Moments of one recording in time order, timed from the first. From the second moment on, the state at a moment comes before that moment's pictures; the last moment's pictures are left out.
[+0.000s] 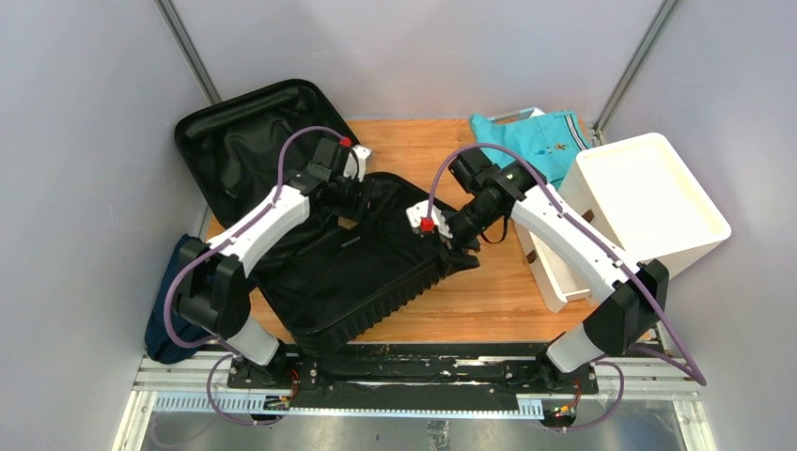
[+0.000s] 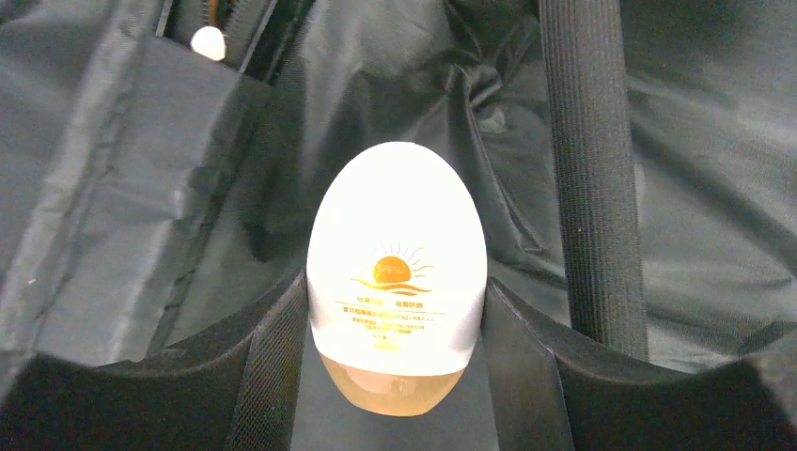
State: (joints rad) left arm -0.41 1.58 1.25 -0.58 0.10 -0.02; right arm 0.64 1.50 1.49 -1.27 -0.71 -1.16
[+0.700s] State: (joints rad) left arm -0.37 1.42 1.17 -0.44 0.11 -0.15; right arm 0.58 1.57 1.71 -1.27 -0.98 -0.99
